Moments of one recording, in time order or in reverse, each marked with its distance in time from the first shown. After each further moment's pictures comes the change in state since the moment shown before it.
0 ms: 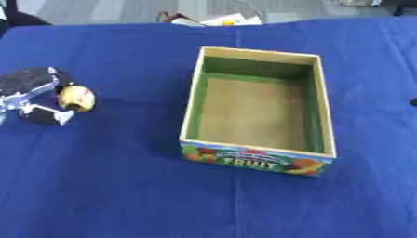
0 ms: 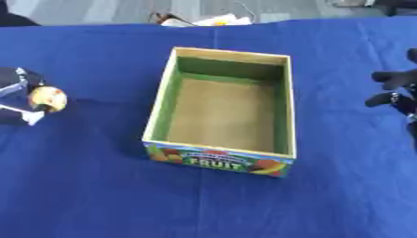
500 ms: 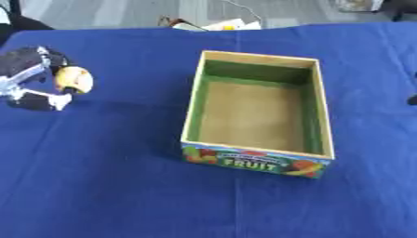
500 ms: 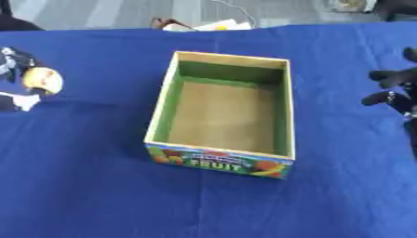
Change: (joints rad) left arm -0.009 0.017 0.047 -0.152 0.094 0.023 -0.014; right arm 0.001 -0.001 -0.001 0.000 -0.010 0.006 -0.006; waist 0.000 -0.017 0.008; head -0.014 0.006
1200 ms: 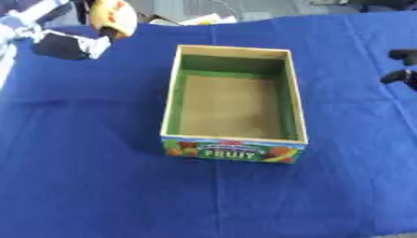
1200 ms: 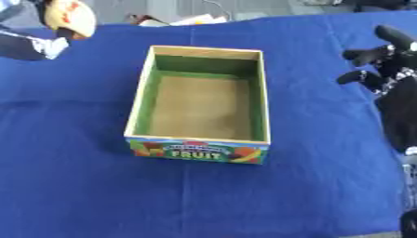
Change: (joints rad) left arm -0.232 -0.302 -0.021 -0.146 0.142 0.019 -0.183; right arm 0.005 -0.008 -0.006 0.000 -0.040 -0.008 -0.019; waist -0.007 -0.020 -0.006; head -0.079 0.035
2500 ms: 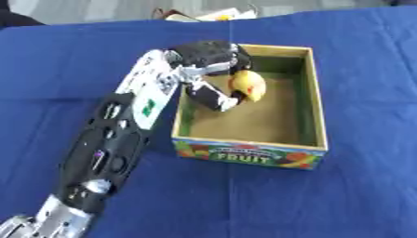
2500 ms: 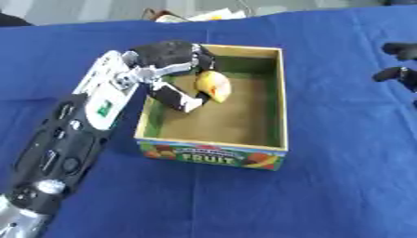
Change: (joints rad) left arm -0.082 -0.379 -0.056 0.266 -0.498 -0.198 -0.125; right arm -0.083 -0.006 0.001 0.000 -0.037 0.050 0.000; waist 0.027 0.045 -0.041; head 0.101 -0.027
